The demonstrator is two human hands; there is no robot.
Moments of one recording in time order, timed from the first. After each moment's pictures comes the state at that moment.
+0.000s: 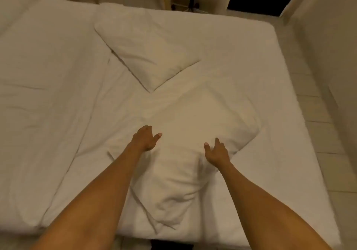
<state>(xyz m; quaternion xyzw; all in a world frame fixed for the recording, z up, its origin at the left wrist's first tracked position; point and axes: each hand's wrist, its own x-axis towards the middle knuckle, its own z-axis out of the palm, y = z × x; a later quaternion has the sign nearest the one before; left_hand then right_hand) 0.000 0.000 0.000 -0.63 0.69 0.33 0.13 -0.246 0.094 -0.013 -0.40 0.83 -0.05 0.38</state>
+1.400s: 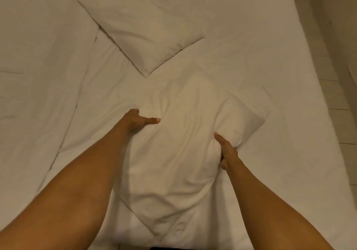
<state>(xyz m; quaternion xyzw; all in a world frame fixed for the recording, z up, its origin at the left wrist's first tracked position) 0.011 -0.068 -0.068 -0.69 0.50 0.52 0.00 -0.273 0.075 -0.087 0.10 0.72 -0.41 0.55</state>
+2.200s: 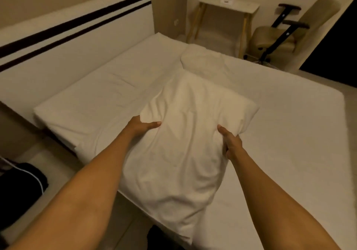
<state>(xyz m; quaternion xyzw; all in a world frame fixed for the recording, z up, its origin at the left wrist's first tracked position) 0.130 0.148 0.180 -0.76 0.37 0.45 -0.30 -0.174 0.100 0.166 -0.20 0.64 -0.42 0.62</state>
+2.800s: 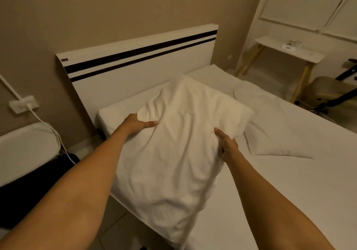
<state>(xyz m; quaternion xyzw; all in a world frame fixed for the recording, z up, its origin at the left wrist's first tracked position) 0.393 0.216 0.233 -0.80 0.30 0.35 -0.38 0.104 0.086 0.217 -0.31 0.56 -0.36 0.68</state>
